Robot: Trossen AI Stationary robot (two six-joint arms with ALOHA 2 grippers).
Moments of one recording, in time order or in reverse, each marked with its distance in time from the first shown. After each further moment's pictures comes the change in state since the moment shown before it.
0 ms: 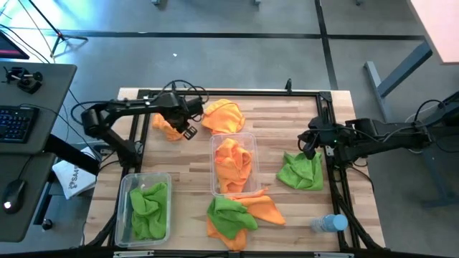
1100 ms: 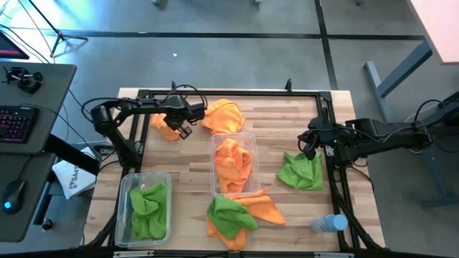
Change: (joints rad) left arm 0.012 0.110 -0.018 -0.089 -0.216 -0.056; right arm 0.000 0.000 0.000 0.000 -0.007 -0.026
